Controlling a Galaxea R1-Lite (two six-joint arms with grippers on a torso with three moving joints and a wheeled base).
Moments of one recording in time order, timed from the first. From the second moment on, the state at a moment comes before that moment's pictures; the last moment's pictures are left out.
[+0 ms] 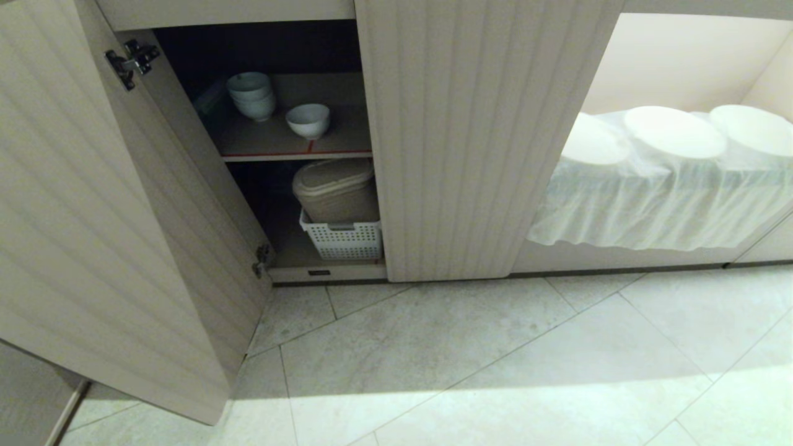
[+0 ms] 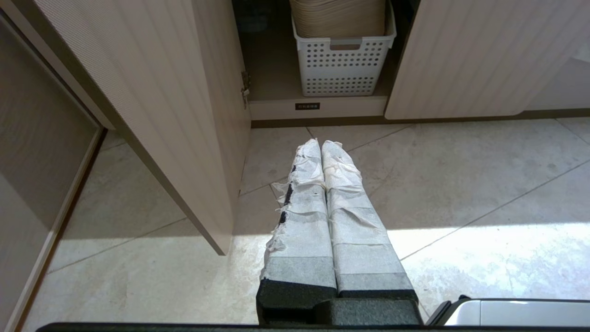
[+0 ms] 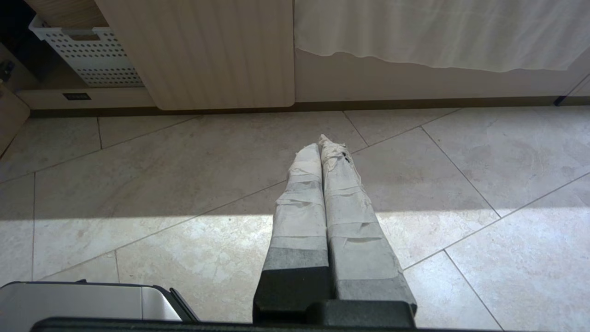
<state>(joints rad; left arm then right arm) 0.00 0.00 0.00 0.00 0.00 0.00 0.00 0.00 0.00 0.00 0.00 0.00</state>
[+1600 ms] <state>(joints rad) 0.00 0.00 0.00 0.00 0.00 -0.02 0.00 0.00 0.00 0.00 0.00 0.00</state>
